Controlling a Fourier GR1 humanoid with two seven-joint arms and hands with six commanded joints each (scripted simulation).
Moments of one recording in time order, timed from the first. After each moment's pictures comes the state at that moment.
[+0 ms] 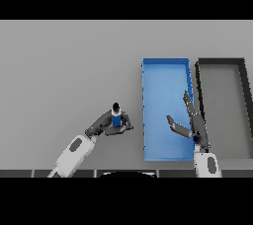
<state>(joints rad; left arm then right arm) -0.20 0.15 -0.54 -1.33 0.13 -0.16 -0.11 0.15 -0.14 0.07 -1.72 0.09 0.10 -0.12</state>
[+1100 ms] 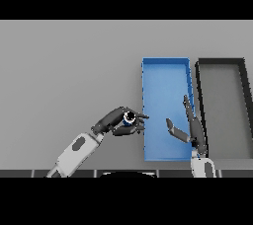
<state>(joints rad) -0.29 0.15 -0.60 -1.60 0.13 -0.16 -0.03 0.22 -0.11 0.10 -1.76 0.16 0.05 -0.16</state>
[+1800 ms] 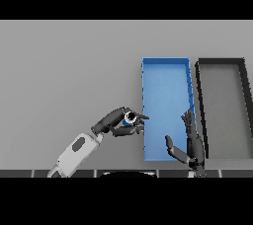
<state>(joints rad) -0.28 0.15 -0.60 -1.60 0.13 -0.17 -0.01 0.53 0.00 0.22 -2.10 0.13 0.02 -0.14</state>
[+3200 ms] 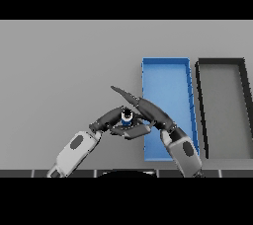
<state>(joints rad) -0.29 0.15 -0.58 -1.58 0.18 -0.26 -0.02 -0.33 -0.04 0.37 -2.00 0.00 0.35 0.50</state>
